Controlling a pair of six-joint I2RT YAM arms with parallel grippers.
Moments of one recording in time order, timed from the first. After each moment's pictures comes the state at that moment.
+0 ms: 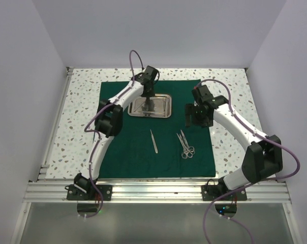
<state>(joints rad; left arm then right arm) -0.49 2.55 2.29 -0.72 -0.25 -0.46 0.39 1.49 1.20 -0.88 0.09 0.38</state>
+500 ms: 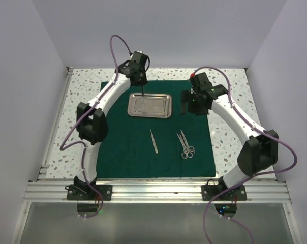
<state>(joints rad) -0.44 2.23 2.15 -0.76 -0.22 -0.51 0.39 1.58 1.43 -0.89 0.03 0.38</state>
